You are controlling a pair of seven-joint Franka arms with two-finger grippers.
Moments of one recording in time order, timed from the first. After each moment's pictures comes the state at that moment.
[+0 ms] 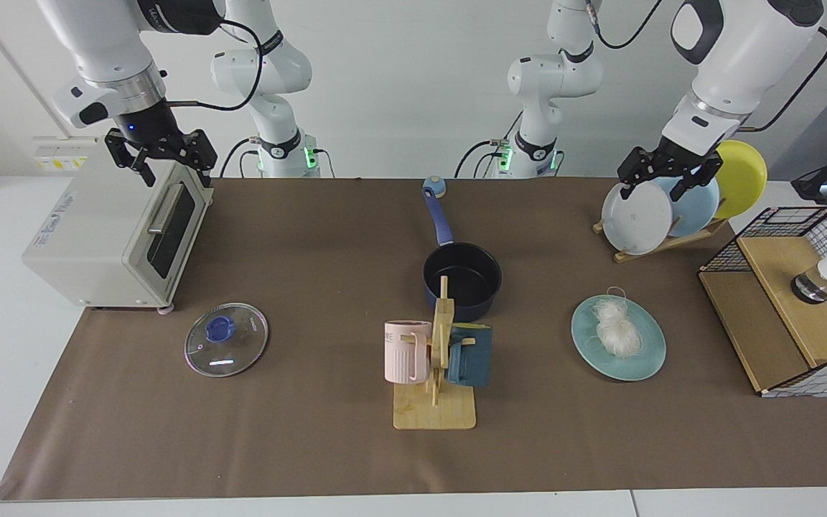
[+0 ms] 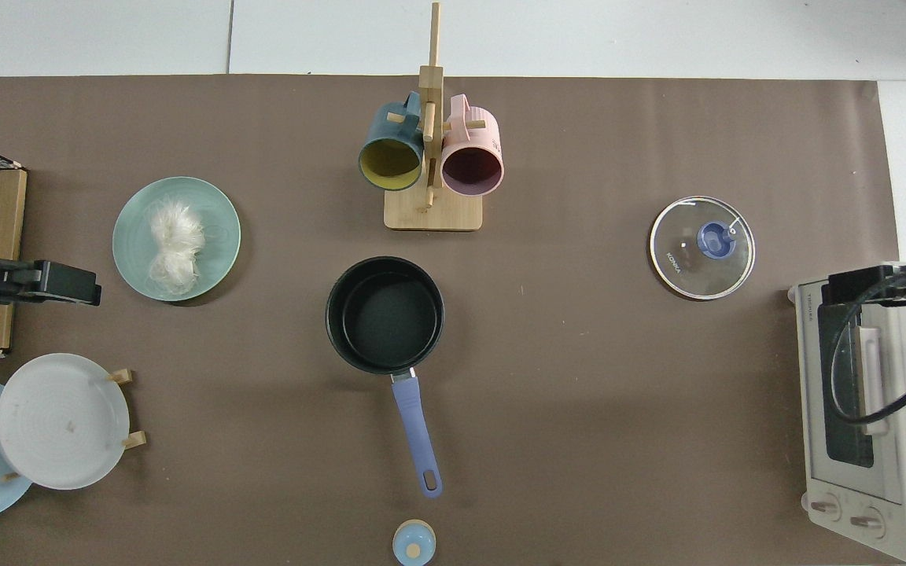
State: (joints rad) left arm 0.00 -0.04 0.00 -1.67 -0.03 1.60 0.07; right arm 0.02 -0.11 -0.07 -1.71 -0.02 1.63 0.00
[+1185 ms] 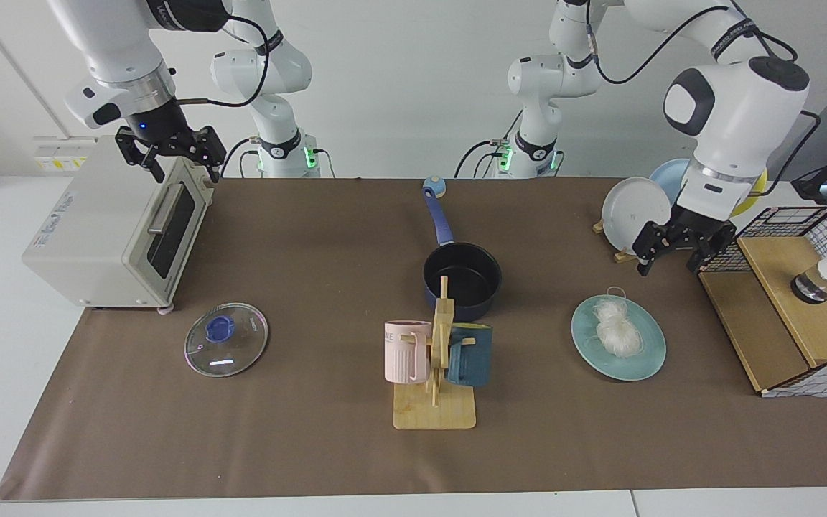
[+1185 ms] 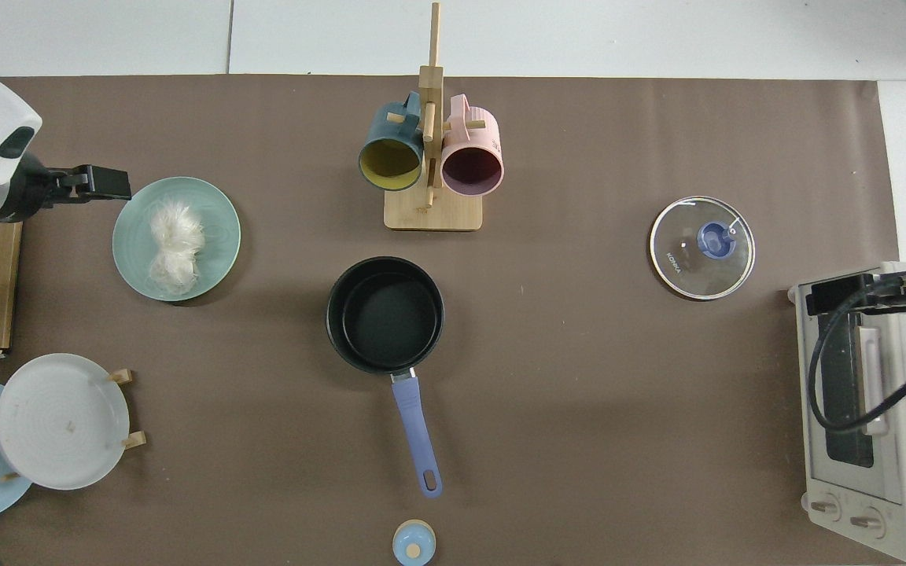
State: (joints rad) left arm 0.00 0.16 0.01 -1.67 -0.03 2.05 -0.03; right arm 0.04 -0.09 -0.06 -1.71 -0.01 1.61 0.00
